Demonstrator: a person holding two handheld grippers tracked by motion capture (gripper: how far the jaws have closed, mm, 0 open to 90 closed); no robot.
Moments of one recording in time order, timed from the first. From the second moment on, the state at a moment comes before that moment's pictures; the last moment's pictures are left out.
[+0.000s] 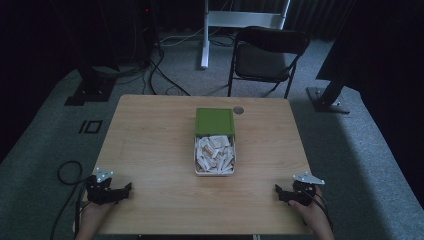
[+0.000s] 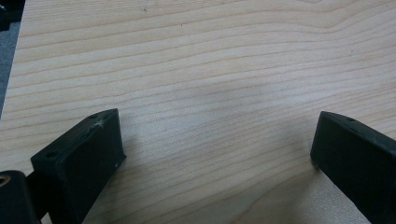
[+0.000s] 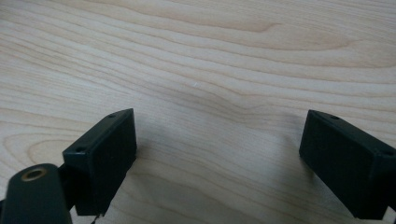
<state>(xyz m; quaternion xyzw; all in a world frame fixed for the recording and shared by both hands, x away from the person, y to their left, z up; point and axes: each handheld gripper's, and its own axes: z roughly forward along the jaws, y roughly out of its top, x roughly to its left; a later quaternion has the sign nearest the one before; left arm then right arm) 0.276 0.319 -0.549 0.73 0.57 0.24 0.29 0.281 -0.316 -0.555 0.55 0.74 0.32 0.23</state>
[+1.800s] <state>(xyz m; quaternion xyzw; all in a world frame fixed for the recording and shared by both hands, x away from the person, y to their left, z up) 0.276 0.319 -0.549 0.73 0.57 0.24 0.29 0.308 -0.260 -0.476 0.49 0.73 0.43 0.21</state>
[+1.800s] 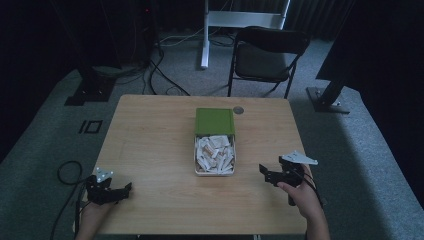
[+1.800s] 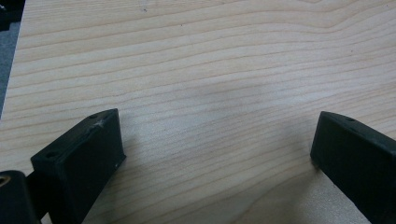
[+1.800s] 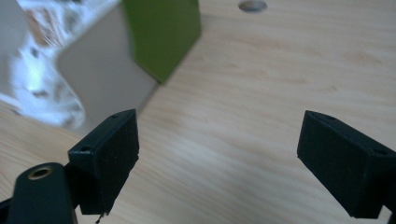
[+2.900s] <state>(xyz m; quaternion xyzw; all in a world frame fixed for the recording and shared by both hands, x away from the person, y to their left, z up) 0.276 0.319 -0.549 0.73 0.57 0.24 0.29 0.341 -0.164 -0.438 0.40 0.77 0.46 0.18</state>
